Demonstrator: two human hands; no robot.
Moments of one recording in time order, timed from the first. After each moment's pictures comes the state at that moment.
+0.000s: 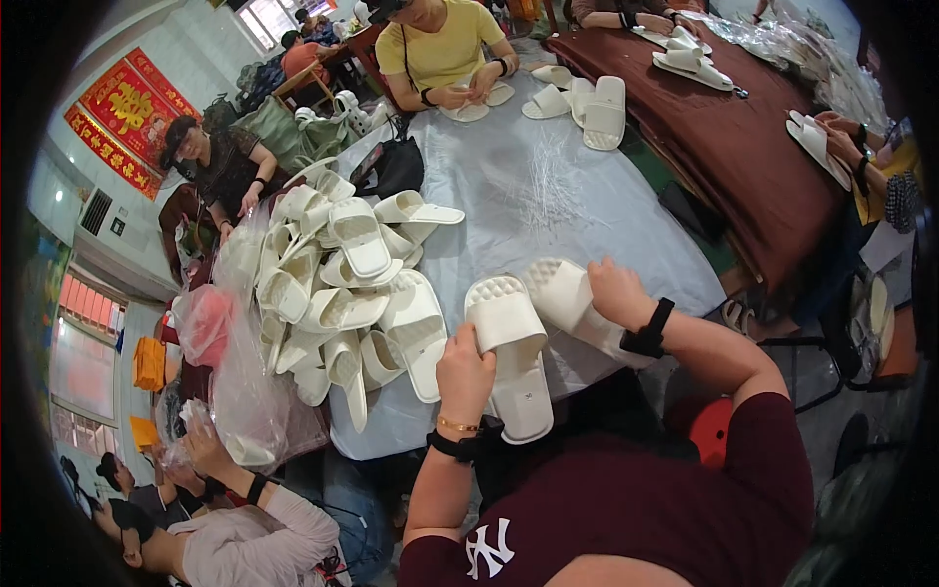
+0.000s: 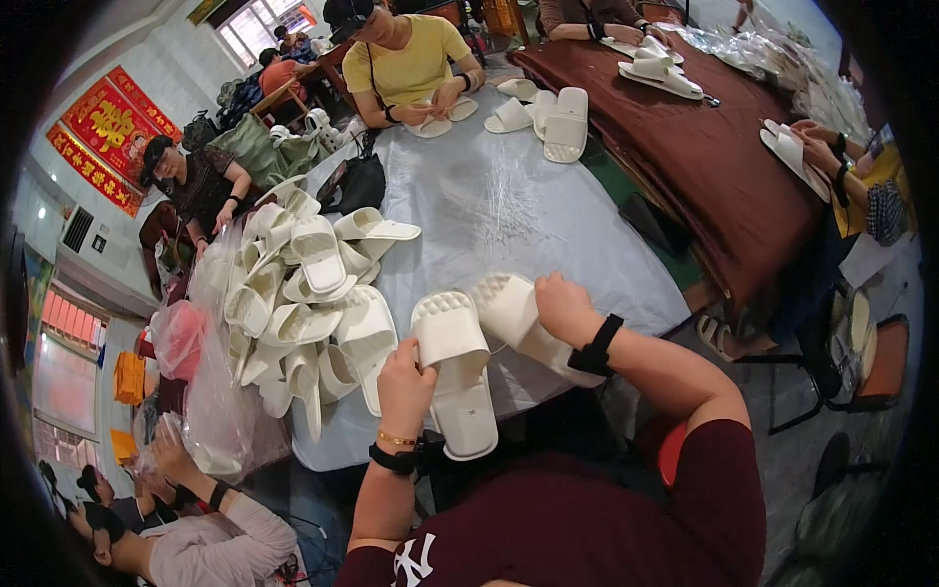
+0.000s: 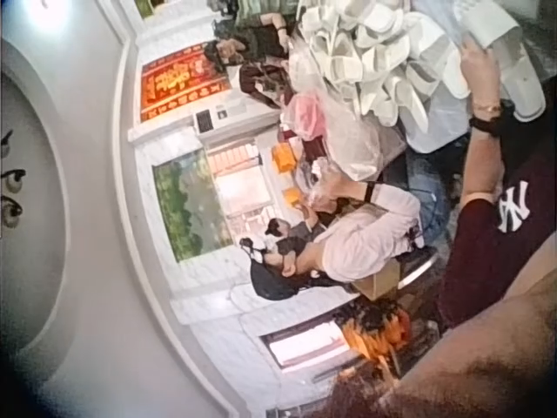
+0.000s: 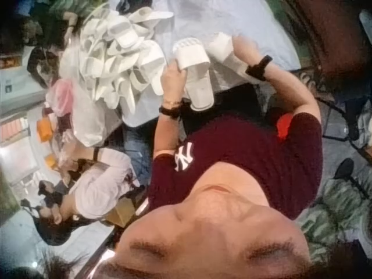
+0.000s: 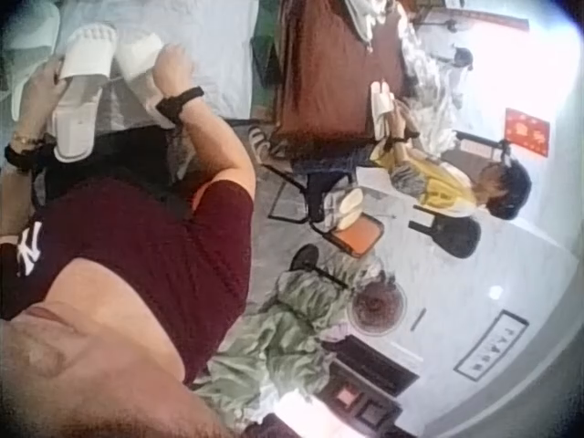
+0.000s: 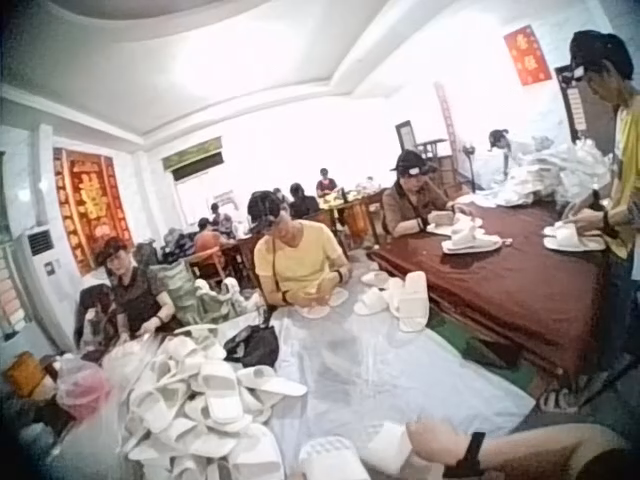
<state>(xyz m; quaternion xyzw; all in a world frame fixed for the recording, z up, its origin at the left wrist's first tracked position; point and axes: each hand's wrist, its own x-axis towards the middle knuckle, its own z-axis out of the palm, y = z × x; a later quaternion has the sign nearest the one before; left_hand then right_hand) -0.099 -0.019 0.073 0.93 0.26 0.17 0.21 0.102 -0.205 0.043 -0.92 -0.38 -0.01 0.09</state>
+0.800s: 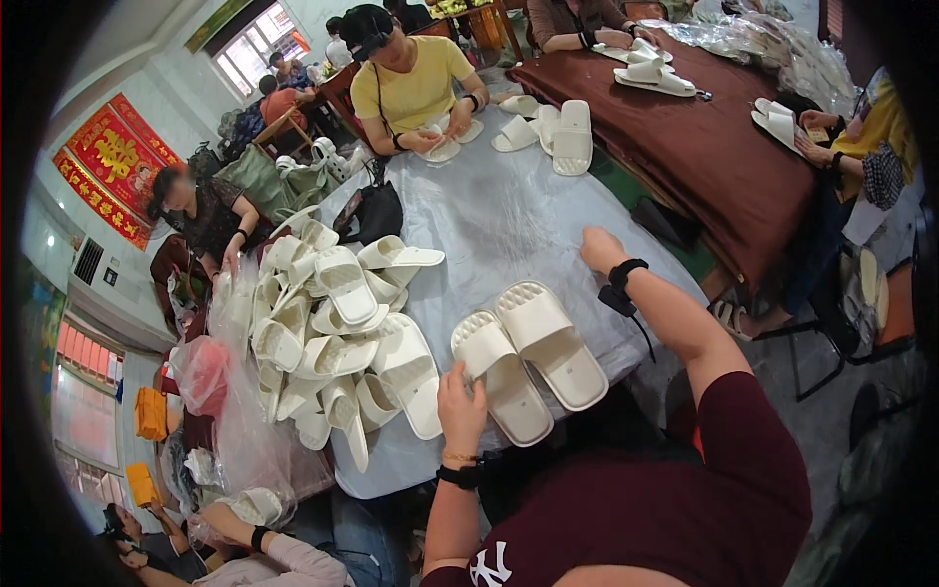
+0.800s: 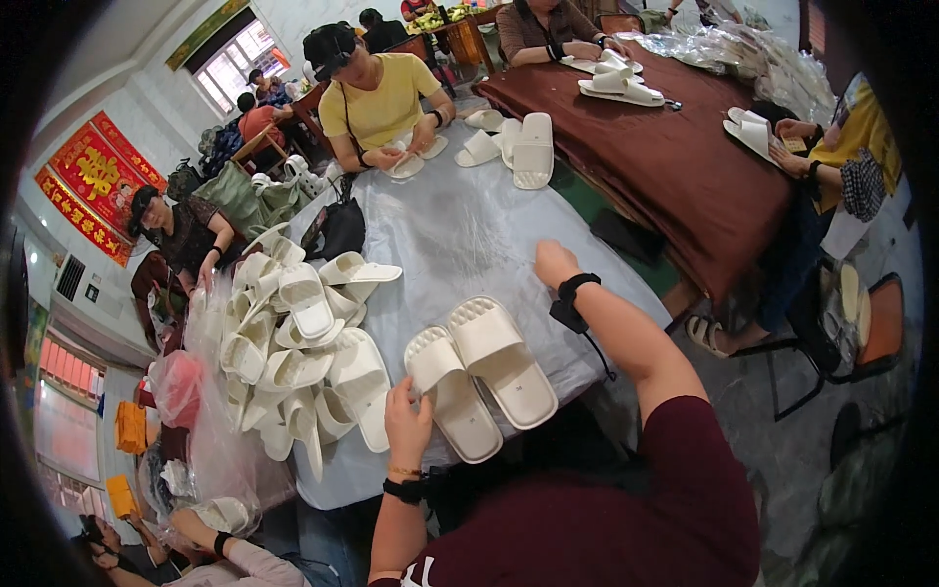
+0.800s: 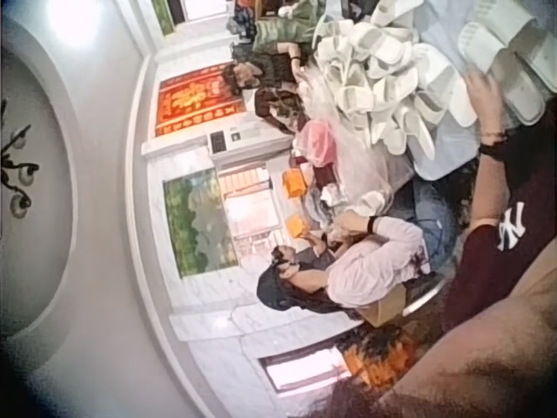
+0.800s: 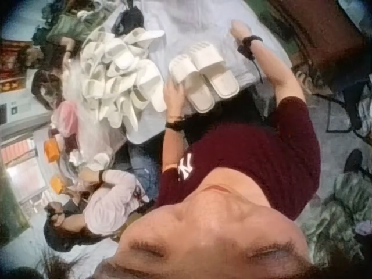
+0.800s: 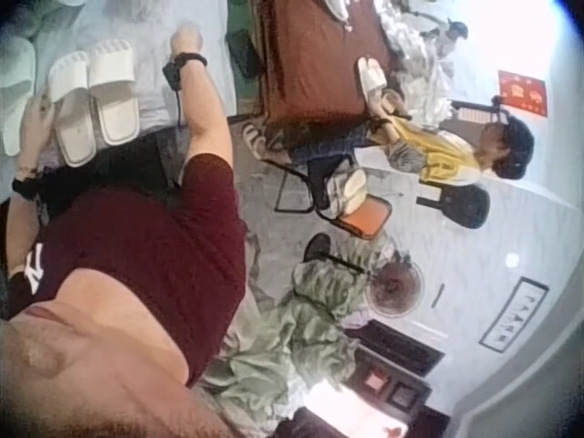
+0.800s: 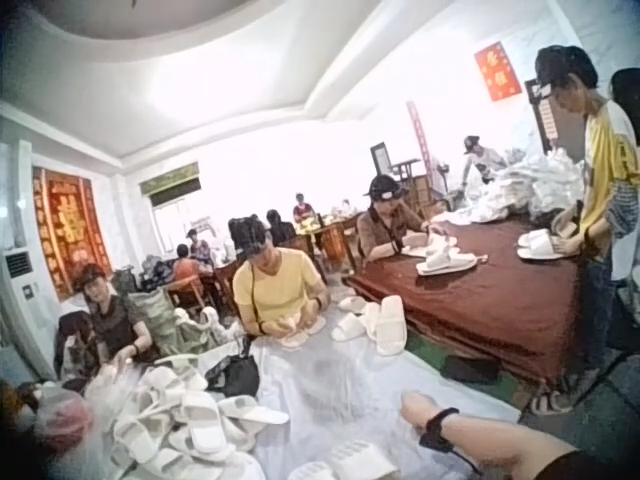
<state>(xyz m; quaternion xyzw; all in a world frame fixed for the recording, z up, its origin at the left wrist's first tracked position) -0.103 -0.010 0.021 0.91 0.23 0.23 0.27 0.242 -0.192 -0.009 -0.95 -0.24 0.01 0.21</state>
